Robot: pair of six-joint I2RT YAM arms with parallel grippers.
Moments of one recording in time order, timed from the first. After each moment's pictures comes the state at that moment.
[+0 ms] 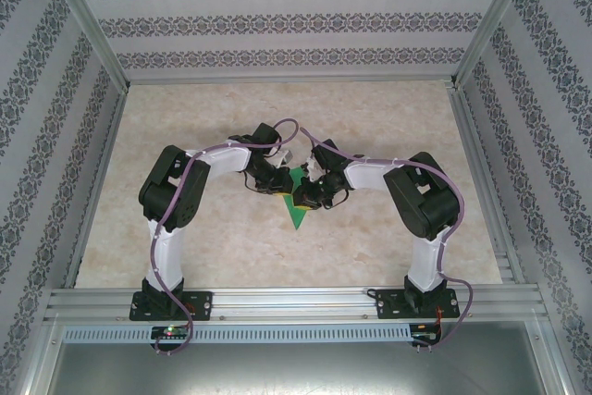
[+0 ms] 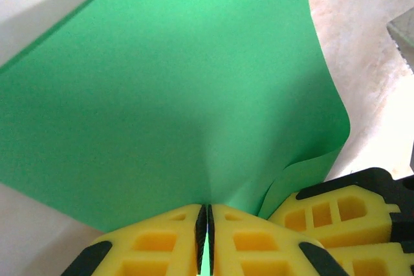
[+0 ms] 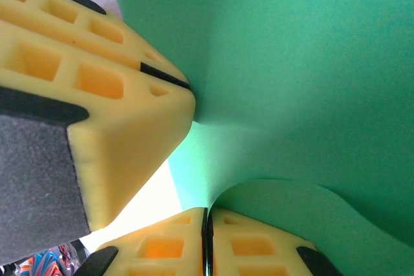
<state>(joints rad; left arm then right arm) -0.48 2.05 1.33 -0.58 0.55 -0.37 0.55 1.92 1.04 -0.31 -0.67 0.62</state>
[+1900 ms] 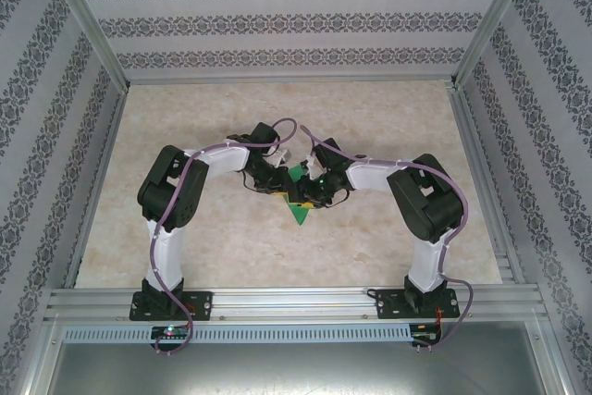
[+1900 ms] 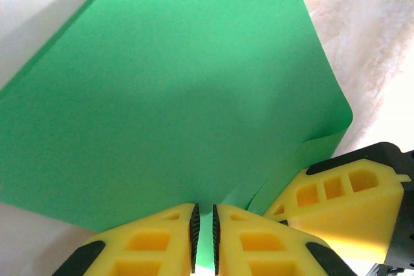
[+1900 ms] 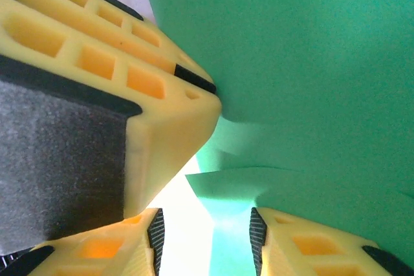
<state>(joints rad) -0.46 2.04 1.33 -0.59 0.56 -0.37 0.55 1.89 1.02 -0.26 -0.67 0.61</state>
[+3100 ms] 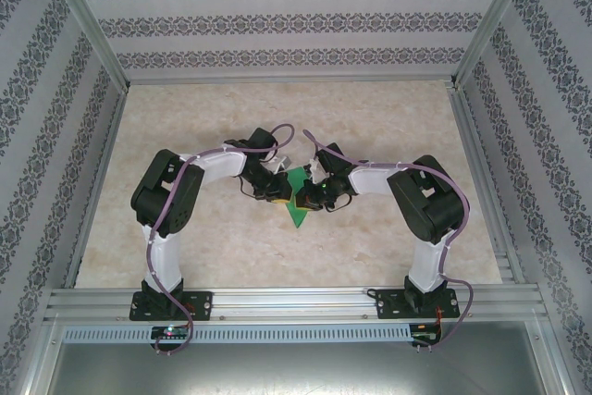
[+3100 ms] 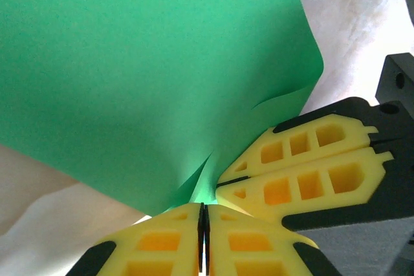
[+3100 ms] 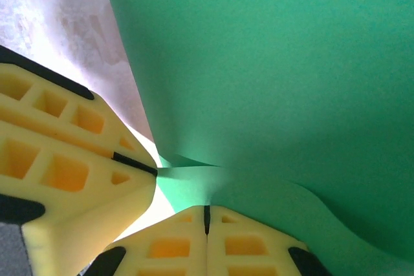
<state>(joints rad) -0.48 1.98 1.25 -0.59 0.66 -0.40 0.55 1.88 0.96 -0.20 -0.66 0.62</state>
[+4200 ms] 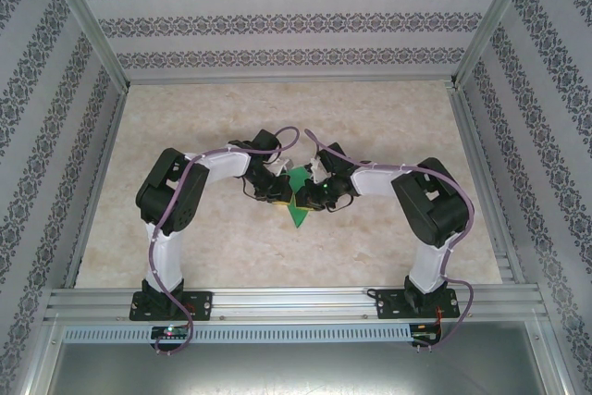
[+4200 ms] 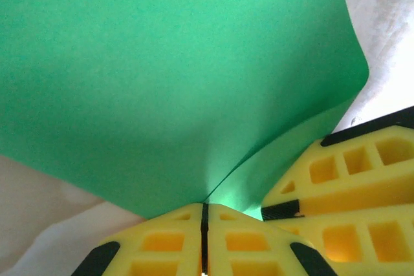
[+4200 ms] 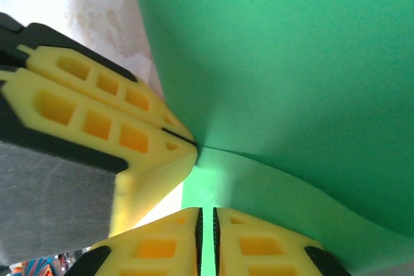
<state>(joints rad) -0.50 2.02 1.27 -0.61 0.60 -0.35 0.54 1.84 0.94 -0.20 -0.66 0.63</state>
